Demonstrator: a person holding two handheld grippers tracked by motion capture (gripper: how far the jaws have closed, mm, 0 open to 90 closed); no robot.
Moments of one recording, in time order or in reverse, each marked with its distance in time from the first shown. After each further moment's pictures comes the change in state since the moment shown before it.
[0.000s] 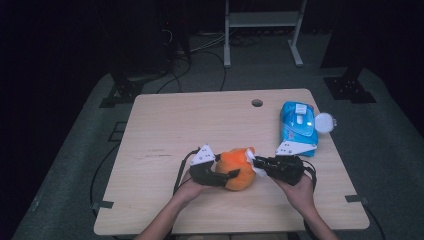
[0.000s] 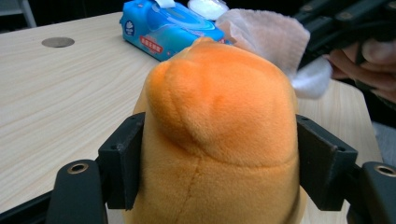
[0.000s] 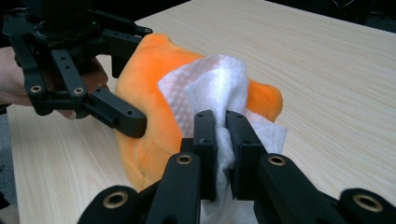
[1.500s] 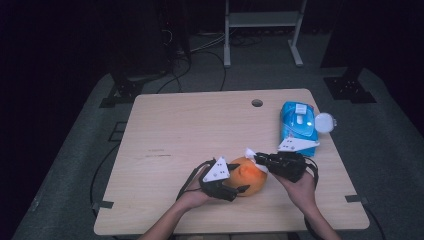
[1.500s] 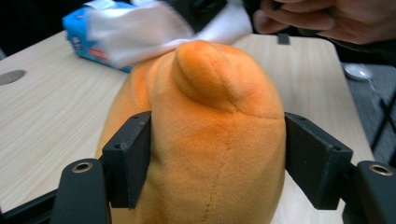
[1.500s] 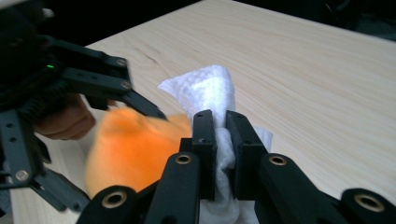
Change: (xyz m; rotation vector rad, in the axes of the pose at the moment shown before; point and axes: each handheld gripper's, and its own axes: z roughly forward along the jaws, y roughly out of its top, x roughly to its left) left arm -0.037 0.000 0.011 0.052 -0.069 0.248; right arm -0.009 0.005 -0.006 -0.010 -0.020 0.032
